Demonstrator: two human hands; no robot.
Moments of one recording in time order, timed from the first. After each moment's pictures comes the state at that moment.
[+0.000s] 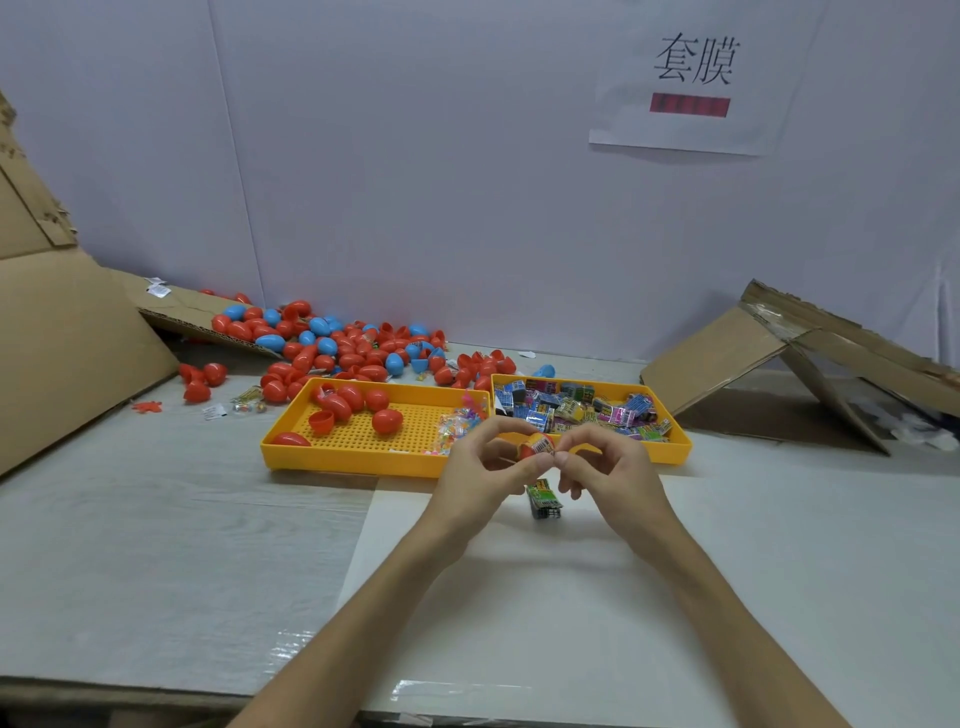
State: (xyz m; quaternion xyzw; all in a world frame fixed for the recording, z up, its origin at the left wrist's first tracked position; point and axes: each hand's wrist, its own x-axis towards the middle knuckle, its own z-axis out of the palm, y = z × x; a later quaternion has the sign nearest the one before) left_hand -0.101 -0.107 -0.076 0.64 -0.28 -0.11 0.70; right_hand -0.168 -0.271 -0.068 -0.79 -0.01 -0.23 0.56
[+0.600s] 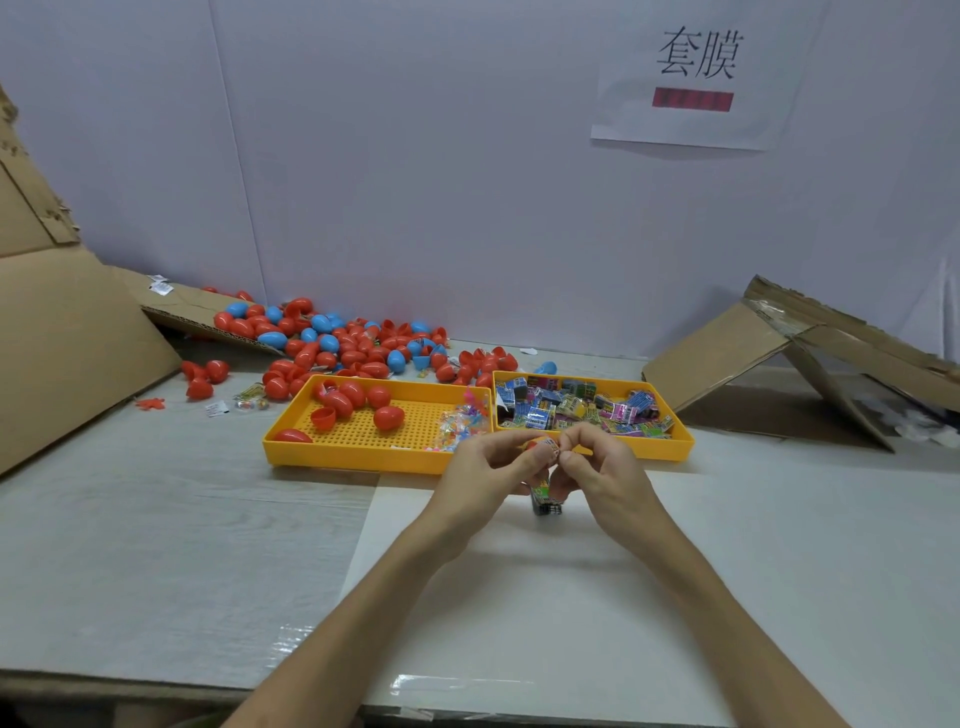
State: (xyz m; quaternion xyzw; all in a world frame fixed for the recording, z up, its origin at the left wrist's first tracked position) left_hand -0.105 -0.106 -0.073 0.63 -0.31 -0.15 0.70; right_hand -0.160 -0.272 -0.078 -0.81 -0.01 -0.20 0.55
